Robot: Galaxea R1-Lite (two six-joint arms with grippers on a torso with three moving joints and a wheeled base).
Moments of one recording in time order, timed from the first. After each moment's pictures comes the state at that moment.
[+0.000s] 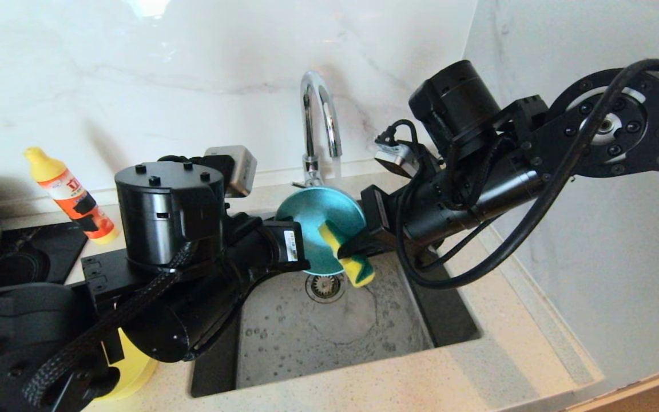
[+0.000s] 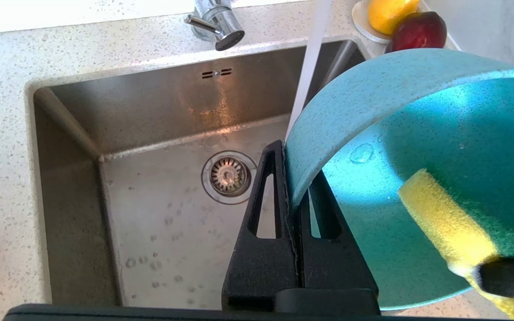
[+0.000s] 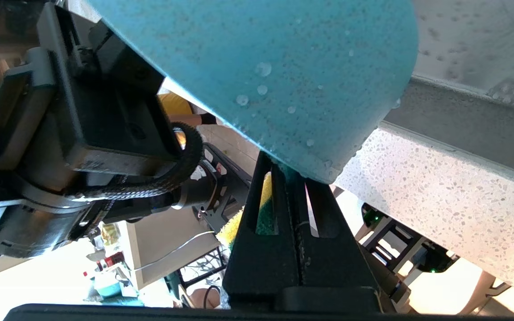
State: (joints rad) left arm -0.77 1.62 -0.85 -0.60 0.50 -0.19; right arm 0.71 1.96 -1.93 0.68 0.44 0.60
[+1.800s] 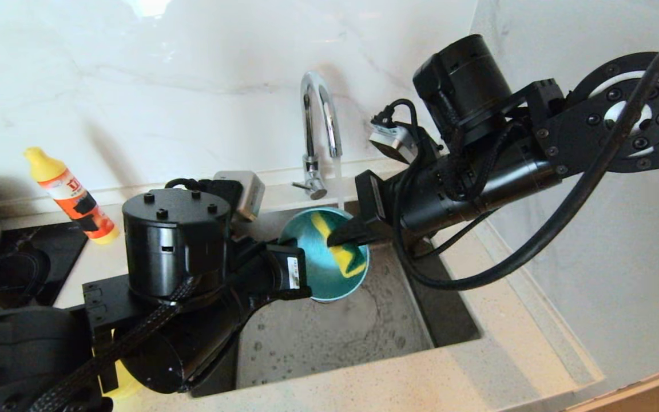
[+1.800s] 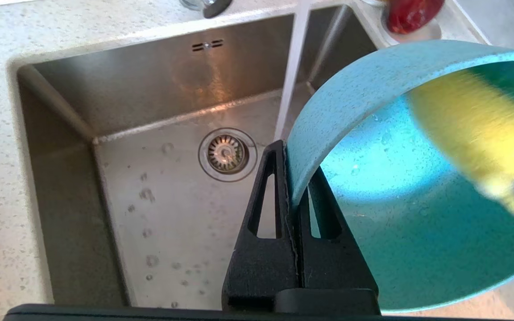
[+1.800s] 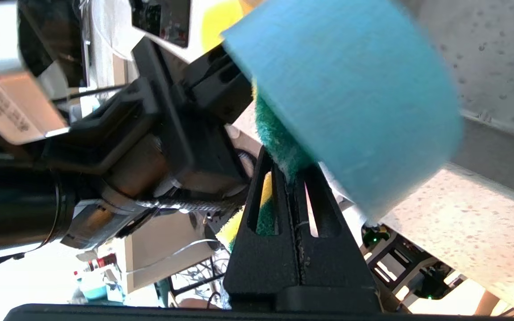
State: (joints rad) left arm -0.80 1.61 -0.78 -0.60 0.49 -0.19; right arm 0.75 1.93 -1.94 0.63 0.43 0.59
